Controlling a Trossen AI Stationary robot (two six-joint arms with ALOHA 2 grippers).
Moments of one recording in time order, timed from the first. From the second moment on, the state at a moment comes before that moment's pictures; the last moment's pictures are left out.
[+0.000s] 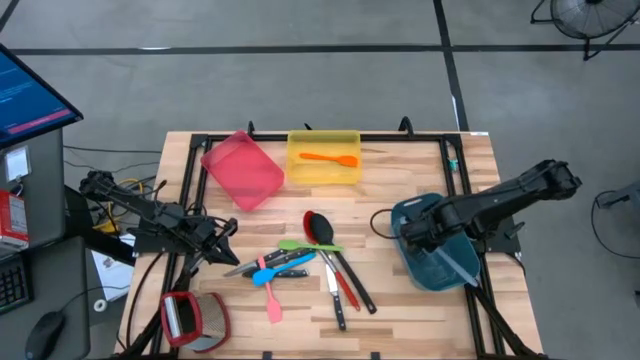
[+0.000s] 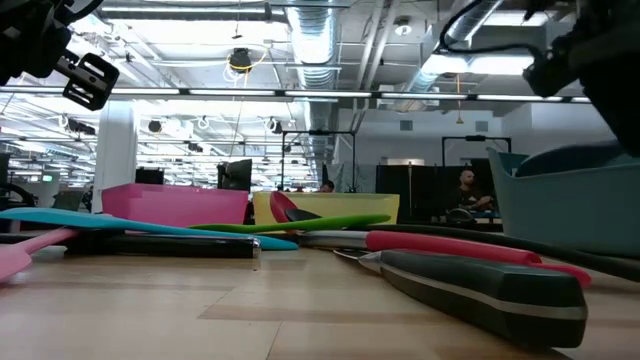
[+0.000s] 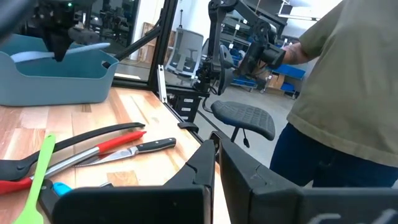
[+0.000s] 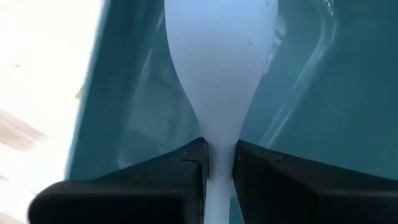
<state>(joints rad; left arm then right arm) -0.43 0.20 0.01 0.21 0.12 -0.29 0.30 1.26 0.89 -1.27 -0.01 1.15</state>
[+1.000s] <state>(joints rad) -0.42 0.20 0.01 0.22 0.12 -0.29 0.15 1.26 0.83 -1.10 -0.08 1.06</state>
